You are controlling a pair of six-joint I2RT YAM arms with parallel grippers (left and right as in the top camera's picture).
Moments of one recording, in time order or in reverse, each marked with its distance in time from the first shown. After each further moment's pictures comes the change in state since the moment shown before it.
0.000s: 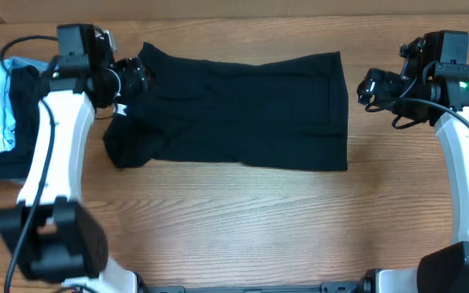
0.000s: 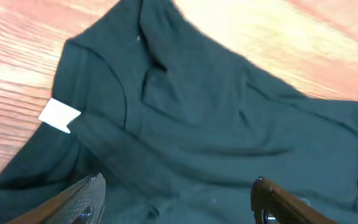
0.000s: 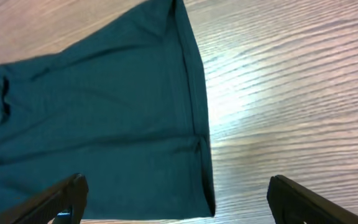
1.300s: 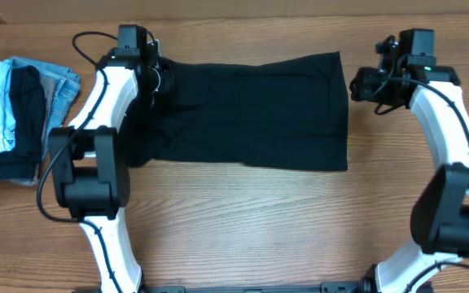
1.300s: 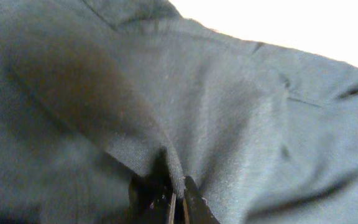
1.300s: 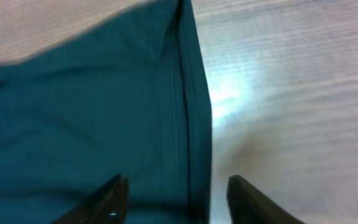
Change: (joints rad) left arm -0.116 0.410 0.175 0.103 0.001 0.070; right arm 0.000 0.302 -0.010 0.322 -0.054 -0.098
